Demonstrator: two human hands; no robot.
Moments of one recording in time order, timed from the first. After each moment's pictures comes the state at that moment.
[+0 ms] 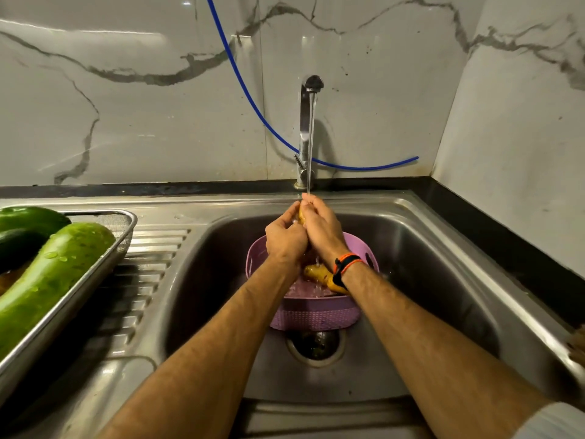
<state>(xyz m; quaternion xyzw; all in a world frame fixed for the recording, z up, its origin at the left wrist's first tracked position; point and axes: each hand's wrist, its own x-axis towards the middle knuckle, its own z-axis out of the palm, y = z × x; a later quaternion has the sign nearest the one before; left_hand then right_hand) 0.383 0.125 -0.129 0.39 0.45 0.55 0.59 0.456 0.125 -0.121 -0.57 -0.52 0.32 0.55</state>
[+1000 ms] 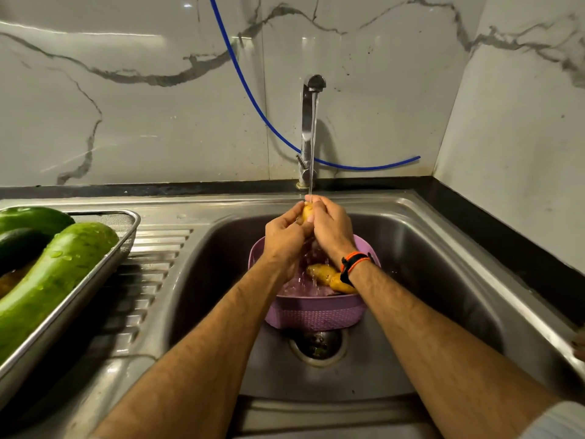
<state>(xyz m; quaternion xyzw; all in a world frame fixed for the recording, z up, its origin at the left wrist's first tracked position) 0.376 0.120 -0.123 0.38 0.40 0.54 0.63 0.459 0.120 -0.117 -0.59 -0.52 0.26 0.55</state>
